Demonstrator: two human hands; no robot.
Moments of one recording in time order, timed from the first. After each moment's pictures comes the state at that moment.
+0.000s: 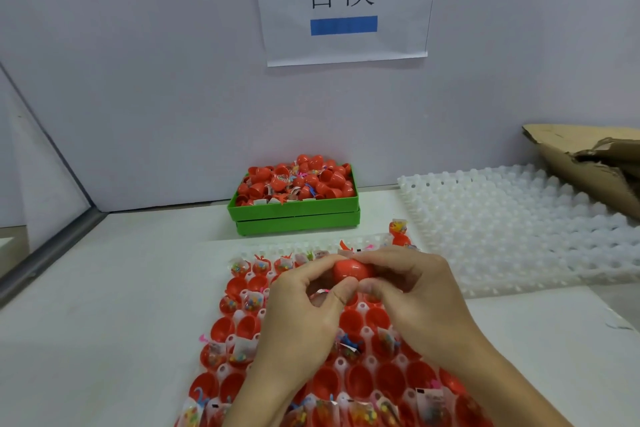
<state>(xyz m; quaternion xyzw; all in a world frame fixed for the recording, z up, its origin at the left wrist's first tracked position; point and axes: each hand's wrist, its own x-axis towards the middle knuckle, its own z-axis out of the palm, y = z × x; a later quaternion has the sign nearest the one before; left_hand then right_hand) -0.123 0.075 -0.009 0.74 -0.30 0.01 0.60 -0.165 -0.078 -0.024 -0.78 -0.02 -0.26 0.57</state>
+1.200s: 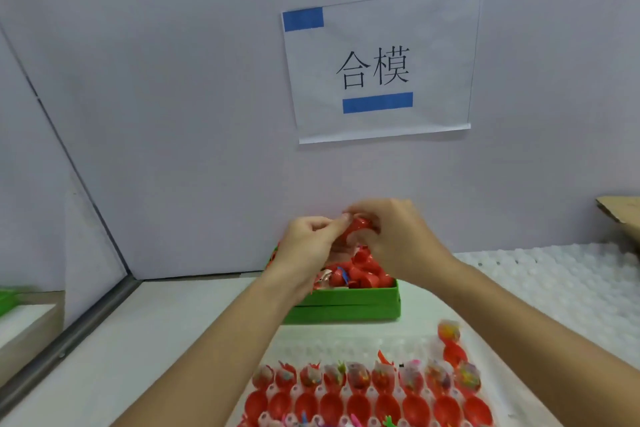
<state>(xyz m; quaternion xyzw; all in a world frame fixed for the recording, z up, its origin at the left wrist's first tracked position) 0.044 0.027 0.090 0.72 -0.15 -0.08 0.67 0.000 -0.115 0.090 -0.90 -0.09 -0.27 0.34</state>
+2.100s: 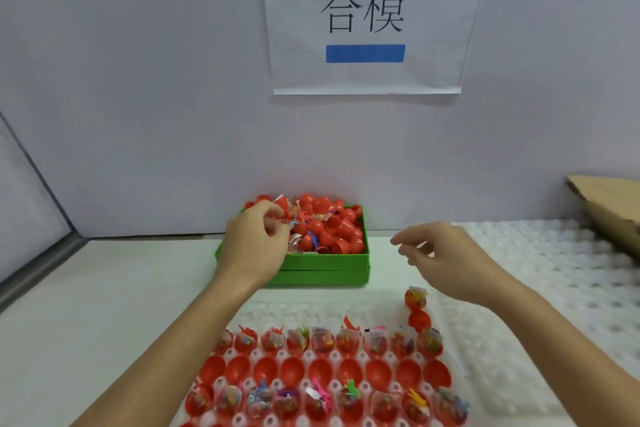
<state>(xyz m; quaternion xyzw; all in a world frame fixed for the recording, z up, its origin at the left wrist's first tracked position) 0.055 0.055 0.039 0.89 -0.14 0.15 0.40 -0.034 -0.193 0.022 -0.94 0.06 -0.13 0.31</state>
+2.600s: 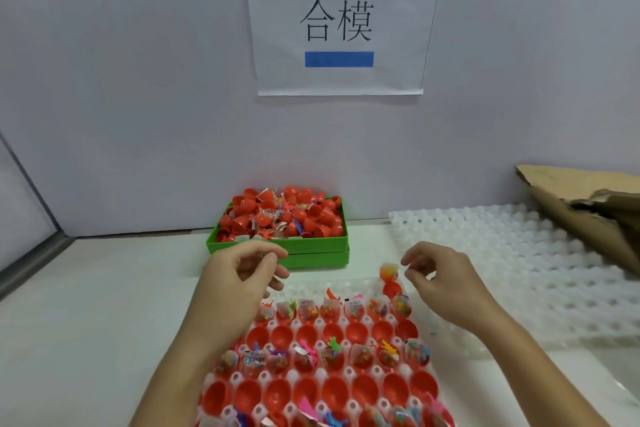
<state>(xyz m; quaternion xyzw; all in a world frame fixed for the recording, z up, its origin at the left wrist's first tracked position) -0.037 0.090 0.029 0.80 -0.21 0.05 0.56 -0.101 -0.190 -0.020 -0.91 0.14 -0.19 0.35</state>
